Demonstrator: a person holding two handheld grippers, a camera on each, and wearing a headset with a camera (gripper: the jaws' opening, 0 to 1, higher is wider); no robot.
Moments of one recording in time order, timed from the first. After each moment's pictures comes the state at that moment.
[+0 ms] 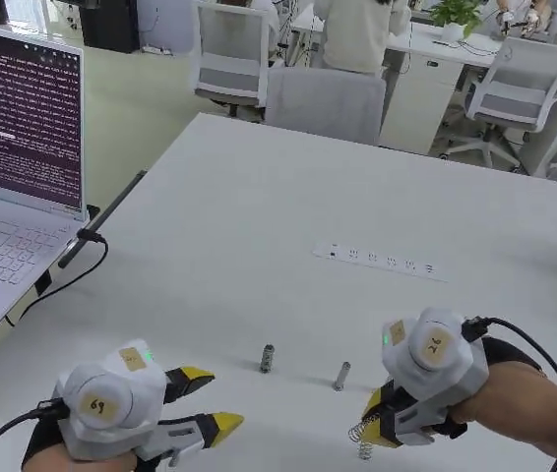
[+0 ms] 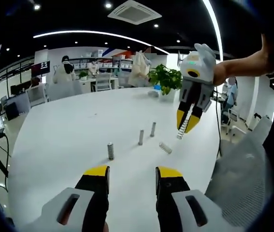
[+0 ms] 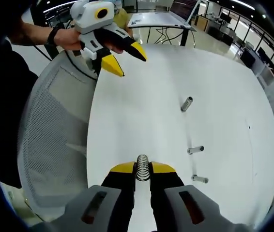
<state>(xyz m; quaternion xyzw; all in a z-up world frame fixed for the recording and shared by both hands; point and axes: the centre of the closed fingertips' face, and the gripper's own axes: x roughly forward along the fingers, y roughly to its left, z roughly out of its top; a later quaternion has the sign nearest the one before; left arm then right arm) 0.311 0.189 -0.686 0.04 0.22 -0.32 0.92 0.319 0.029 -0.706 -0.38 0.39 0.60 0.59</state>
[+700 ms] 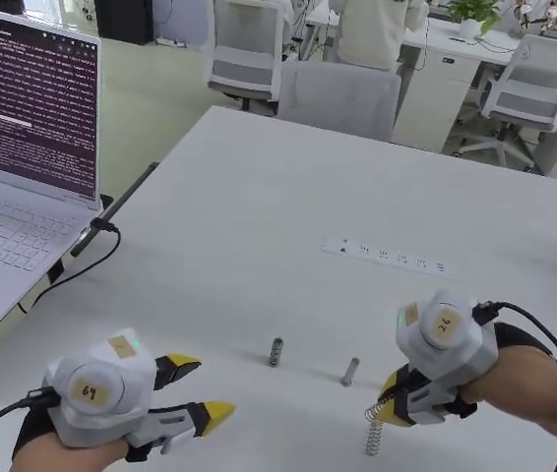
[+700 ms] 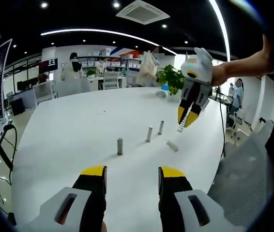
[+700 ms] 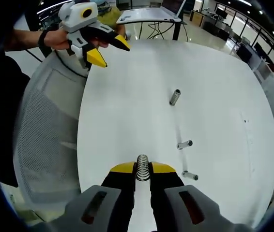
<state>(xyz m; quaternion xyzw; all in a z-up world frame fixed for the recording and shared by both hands) 0.309 0.208 -0.688 0.03 0.22 -0.29 0.93 0.348 0.021 -0.710 -0.39 0.40 0.58 0.60</state>
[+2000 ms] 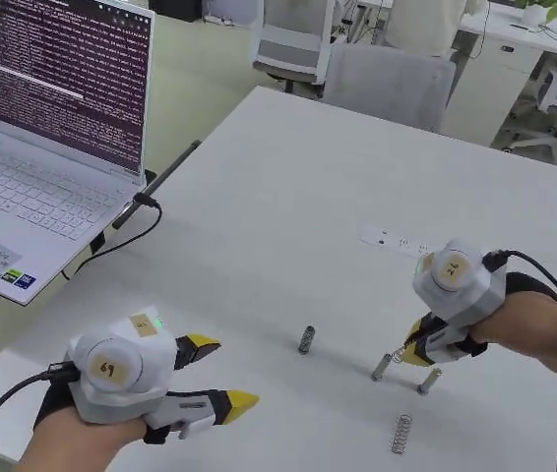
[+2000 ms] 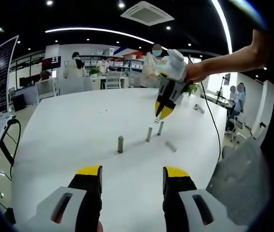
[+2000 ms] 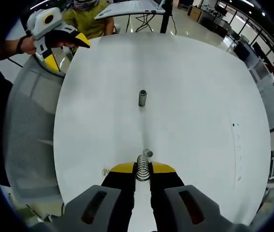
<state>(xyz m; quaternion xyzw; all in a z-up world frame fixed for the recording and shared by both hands) 0.300 0.213 -0.684 0.02 0.23 -0.28 0.93 0.425 0.038 -0.716 -0.42 0.41 0.55 0.59</state>
